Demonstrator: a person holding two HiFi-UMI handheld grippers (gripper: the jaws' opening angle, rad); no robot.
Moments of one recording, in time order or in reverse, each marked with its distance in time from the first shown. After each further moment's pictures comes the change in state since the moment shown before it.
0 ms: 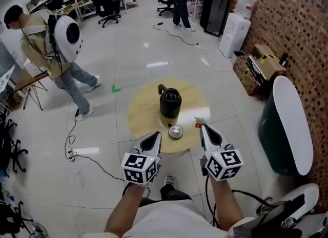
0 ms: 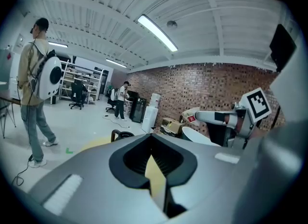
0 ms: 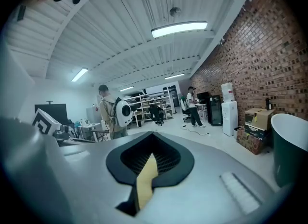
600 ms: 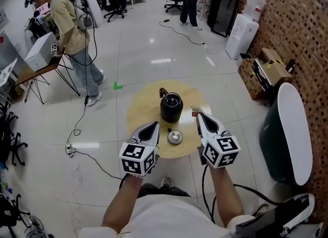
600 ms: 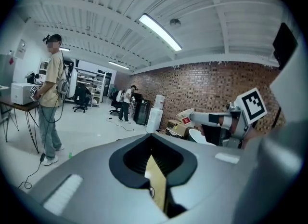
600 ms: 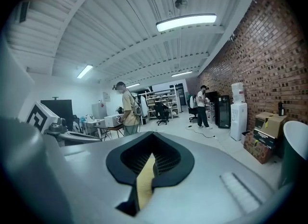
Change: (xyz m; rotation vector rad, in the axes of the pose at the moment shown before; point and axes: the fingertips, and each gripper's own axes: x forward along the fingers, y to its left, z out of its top) left arm 0.050 0.037 0.037 0.007 -0.017 0.048; right arm 0.086 -0.022 0.022 -0.055 0.038 0.075
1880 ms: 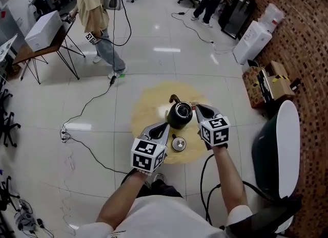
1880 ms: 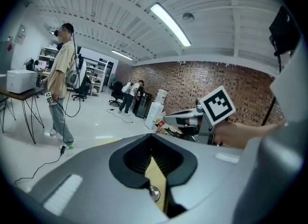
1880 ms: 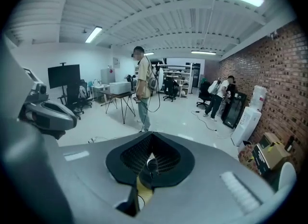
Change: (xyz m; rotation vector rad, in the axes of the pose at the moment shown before) left arm 0.047 0.051 0.014 -0.088 0.099 -0.030; right arm 0.155 -0.022 -0.016 -0.256 0.373 0.058
